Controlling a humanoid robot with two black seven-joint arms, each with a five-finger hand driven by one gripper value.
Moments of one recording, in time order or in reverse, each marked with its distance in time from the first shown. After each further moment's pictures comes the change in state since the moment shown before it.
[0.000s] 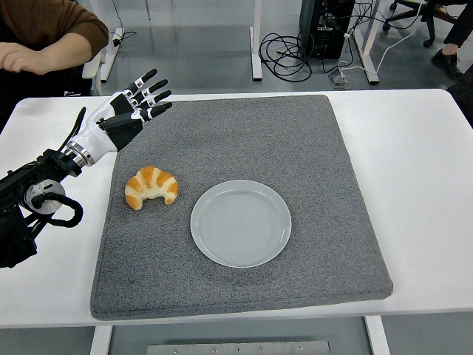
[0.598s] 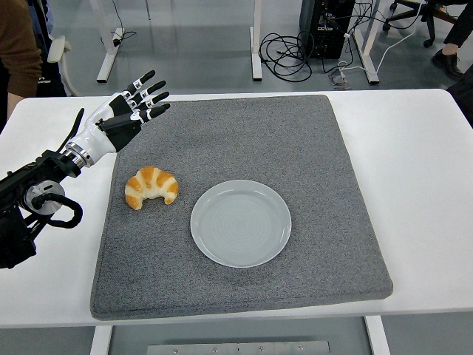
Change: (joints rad) left arm 0.001 0.000 0.004 0.001 -0.002 0.017 -0.004; right arm 0.000 0.000 0.000 0.000 0.000 0.000 0.000
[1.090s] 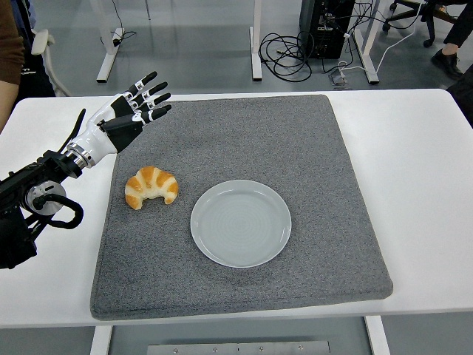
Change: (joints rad) left arm 0.000 -0.003 0.003 0.002 0.013 0.000 -0.001; right arm 0.000 0.000 0.000 0.000 0.000 0.000 0.000
